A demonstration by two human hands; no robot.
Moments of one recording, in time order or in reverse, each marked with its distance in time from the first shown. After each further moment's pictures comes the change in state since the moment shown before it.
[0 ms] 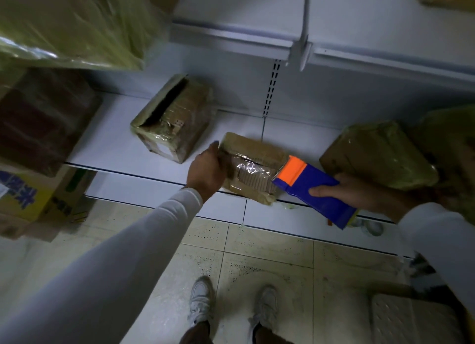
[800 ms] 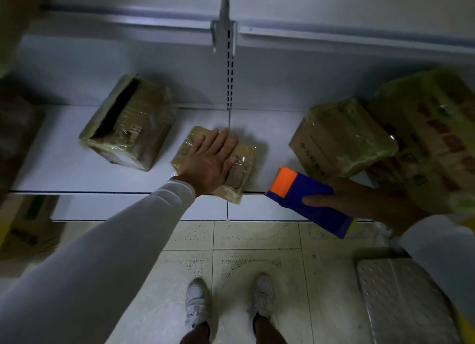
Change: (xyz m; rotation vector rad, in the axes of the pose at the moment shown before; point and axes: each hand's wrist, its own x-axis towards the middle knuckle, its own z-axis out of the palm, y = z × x) left_hand 0.026 0.020 0.044 0.579 -0.203 0.581; right_hand -0.044 0.042 0.004 0.053 0.013 0.014
